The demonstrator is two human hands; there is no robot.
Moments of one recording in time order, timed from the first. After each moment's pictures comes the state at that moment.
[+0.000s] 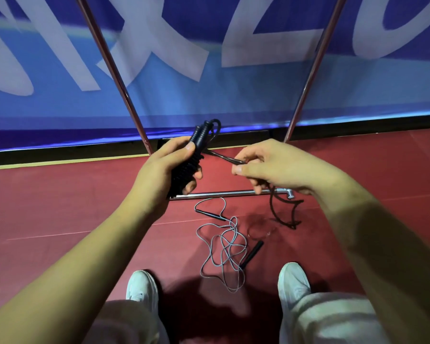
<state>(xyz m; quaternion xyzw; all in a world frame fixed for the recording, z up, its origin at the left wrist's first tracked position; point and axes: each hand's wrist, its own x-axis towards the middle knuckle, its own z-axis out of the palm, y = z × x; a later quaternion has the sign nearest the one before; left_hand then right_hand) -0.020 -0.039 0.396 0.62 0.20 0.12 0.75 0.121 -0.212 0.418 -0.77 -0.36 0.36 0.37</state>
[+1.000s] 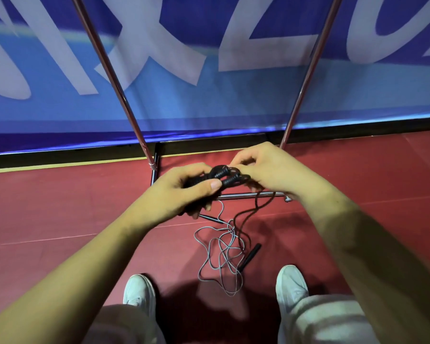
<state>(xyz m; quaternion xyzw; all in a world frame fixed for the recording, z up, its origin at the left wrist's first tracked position) -0.030 -0.050 0.397 0.77 0.07 -0.01 0.63 0.119 -0.207 0.409 -0.79 -0.34 0.30 0.41</state>
